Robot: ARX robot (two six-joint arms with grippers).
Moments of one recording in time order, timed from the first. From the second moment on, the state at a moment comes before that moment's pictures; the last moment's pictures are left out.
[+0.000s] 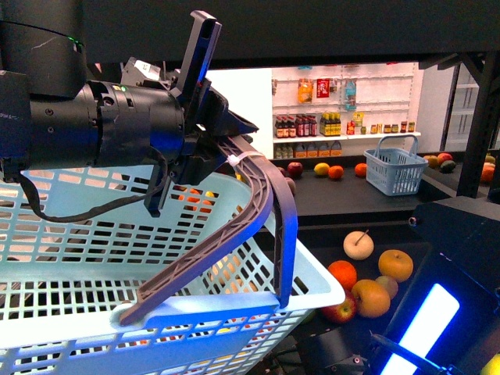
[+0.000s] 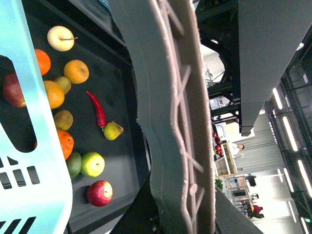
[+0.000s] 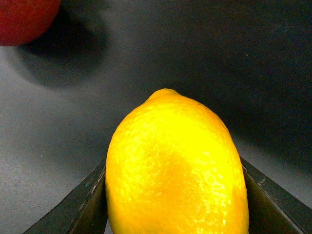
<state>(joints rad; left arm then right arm) -0.33 1.77 1.14 0.52 0.51 -1.02 0.33 2.82 1.57 0.45 -0.08 -0.06</state>
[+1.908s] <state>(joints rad) -0.33 1.77 1.14 0.52 0.51 -1.02 0.26 2.04 1.05 0.82 -0.36 0.66</state>
